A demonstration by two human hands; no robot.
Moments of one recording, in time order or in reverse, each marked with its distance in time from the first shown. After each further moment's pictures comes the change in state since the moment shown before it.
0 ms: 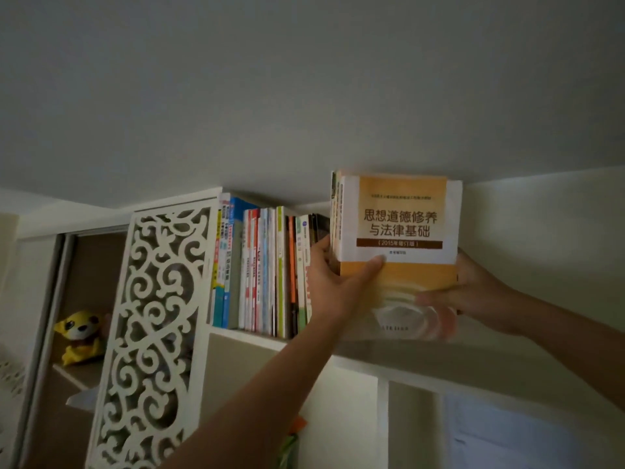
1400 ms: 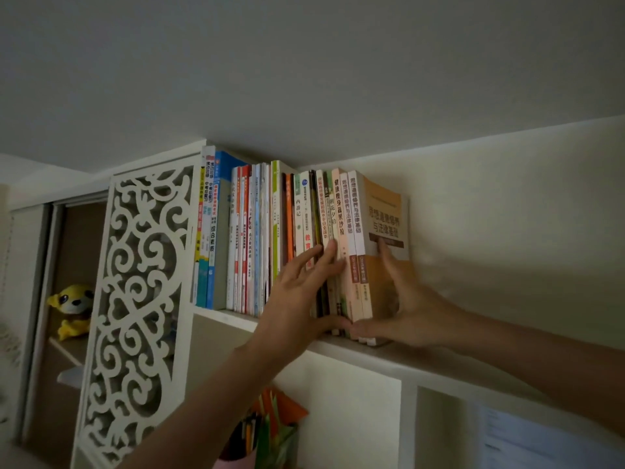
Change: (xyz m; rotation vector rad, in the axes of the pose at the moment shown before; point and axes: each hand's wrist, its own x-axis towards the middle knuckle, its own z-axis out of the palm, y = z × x) left_hand 0.014 -0.085 -0.082 0.938 -0.339 0.427; right_hand 0.049 0.067 0.094 -0.396 -0.219 0.096
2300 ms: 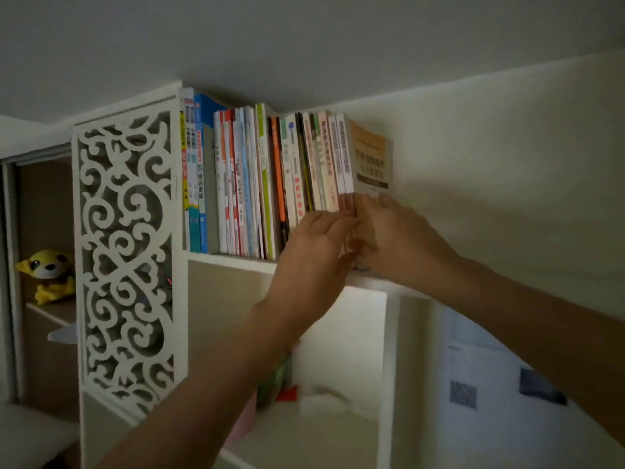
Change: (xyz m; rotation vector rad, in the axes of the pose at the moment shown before) left_hand -0.027 0.057 -0.010 0.067 0.136 0.211; right_hand -0.044 -0.056 0.014 -0.517 0.332 -0.056
